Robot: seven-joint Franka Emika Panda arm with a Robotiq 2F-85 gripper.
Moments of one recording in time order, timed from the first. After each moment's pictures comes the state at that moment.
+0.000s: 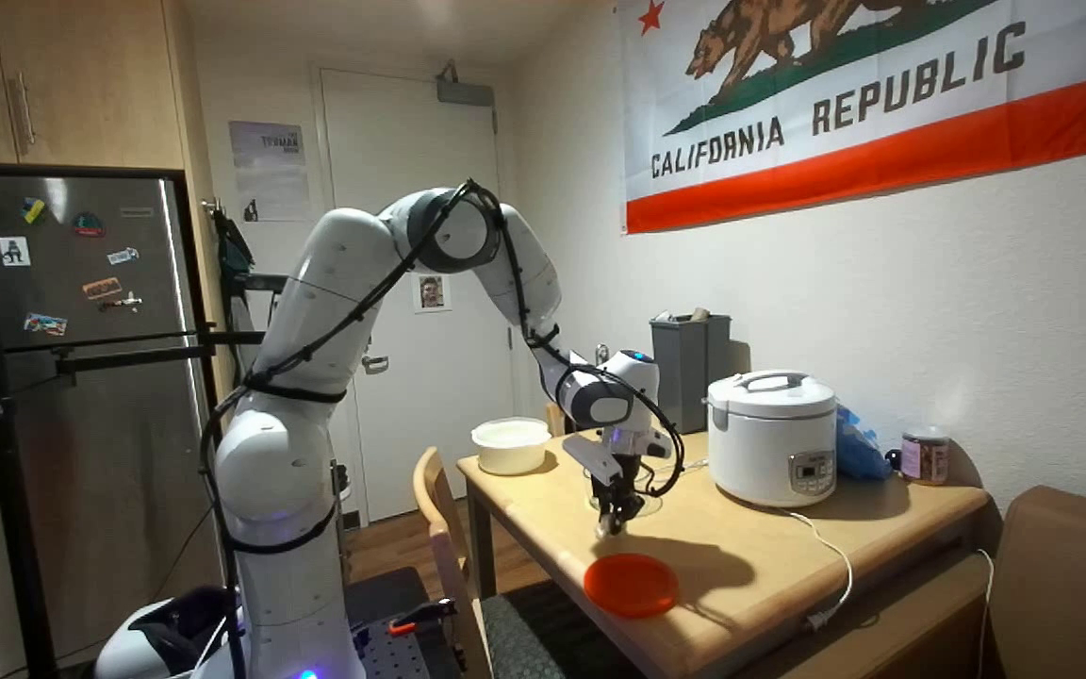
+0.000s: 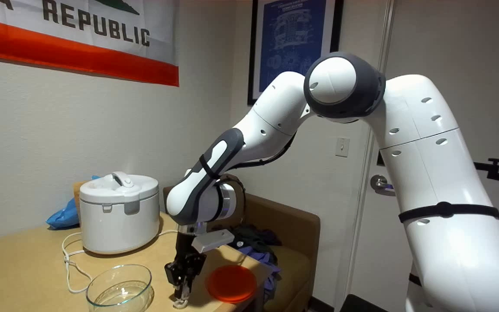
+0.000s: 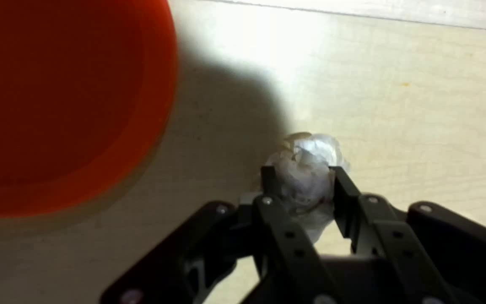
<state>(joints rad) -0.01 0.44 0.13 -2.14 0.26 2.52 -0.19</state>
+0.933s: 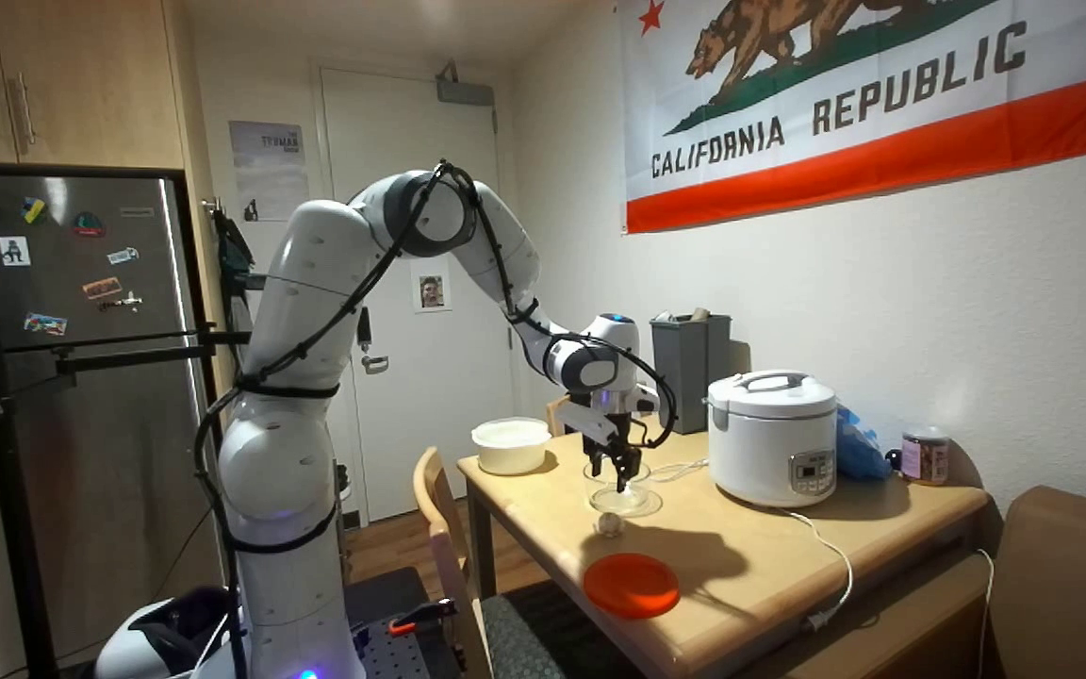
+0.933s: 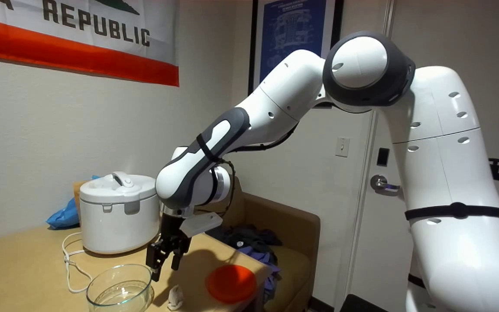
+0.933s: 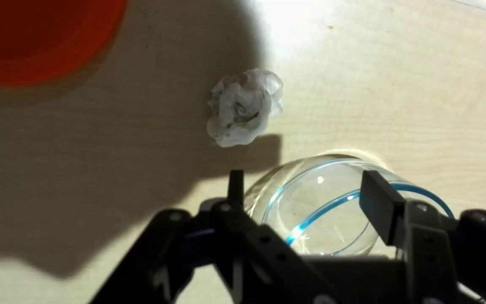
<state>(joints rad) 0.04 0.34 0.15 -2.13 0.22 2.53 -0.19</state>
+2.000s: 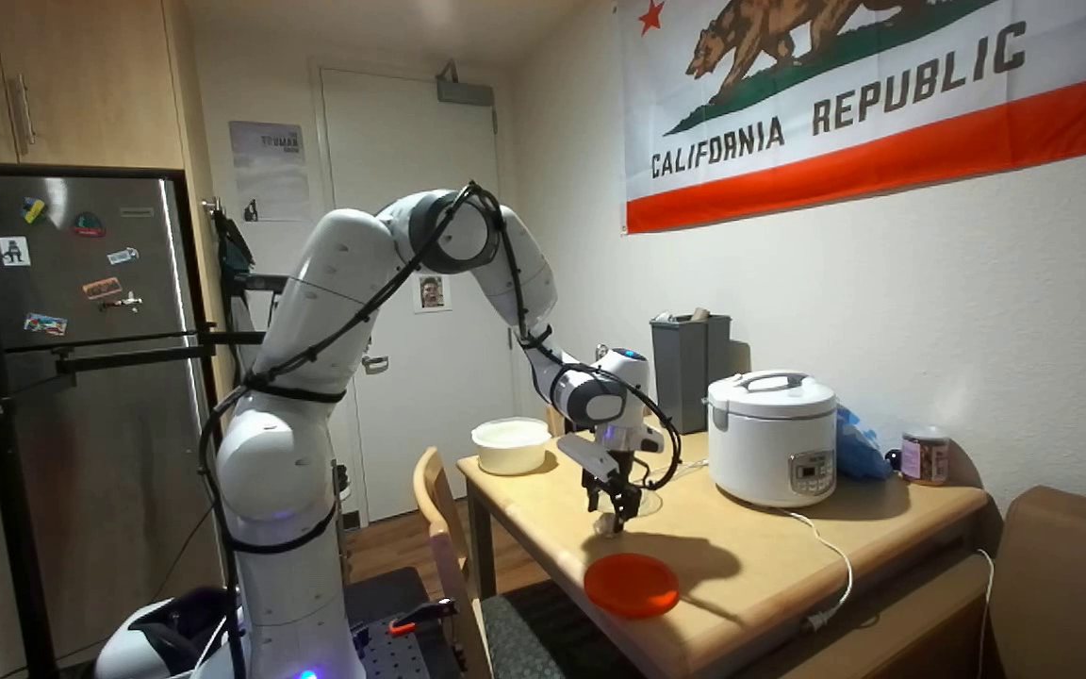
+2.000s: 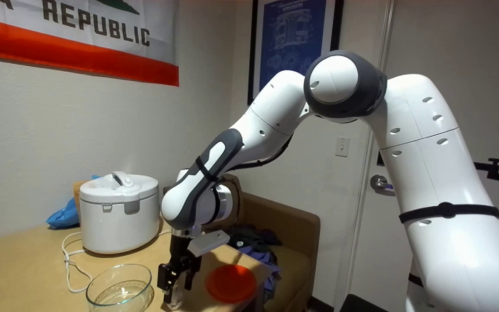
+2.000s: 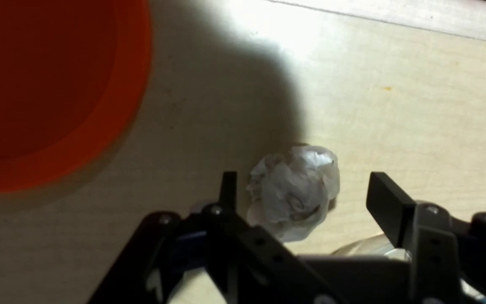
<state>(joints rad) 0.01 0.45 0.14 -2.14 0.22 2.53 -0.19</state>
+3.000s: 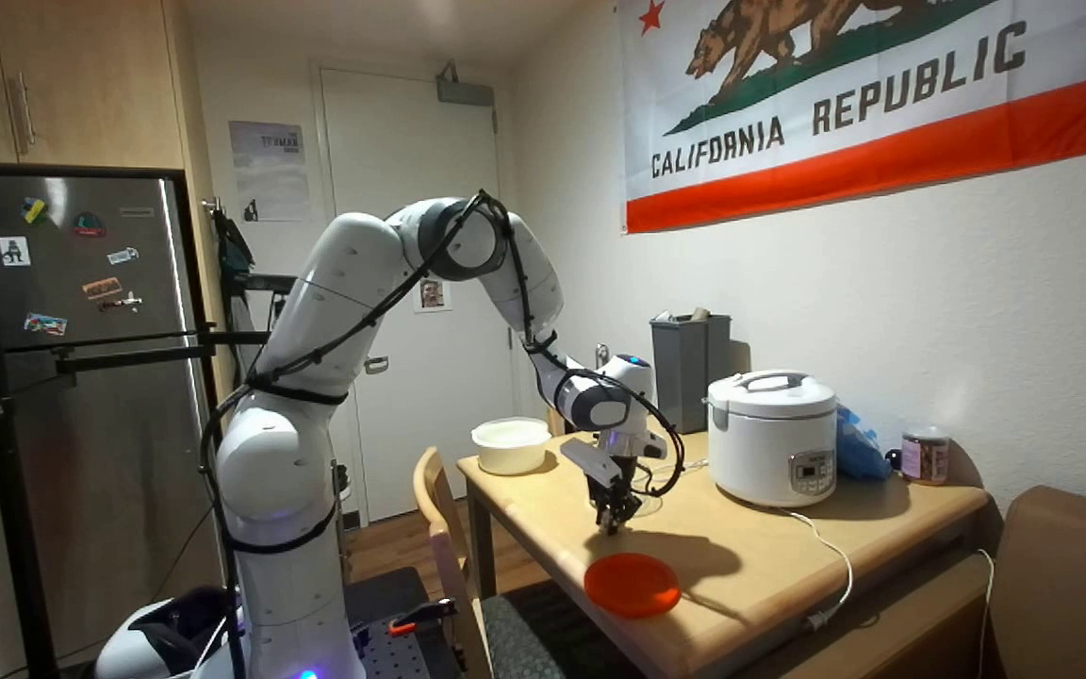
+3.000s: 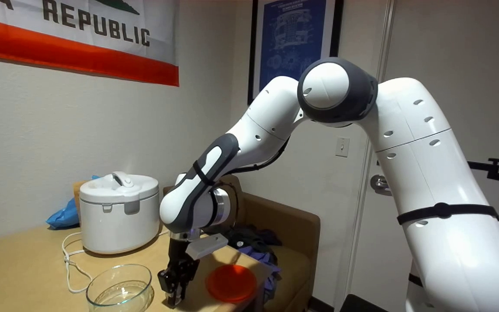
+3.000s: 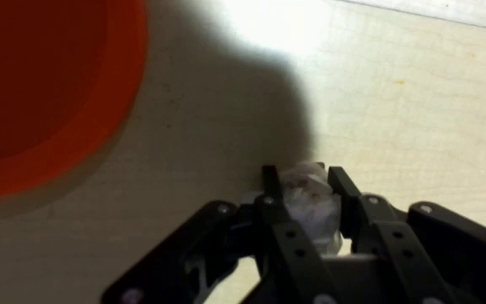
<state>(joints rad) 0.01 0.49 0.15 -2.10 0.22 2.53 -0.19</state>
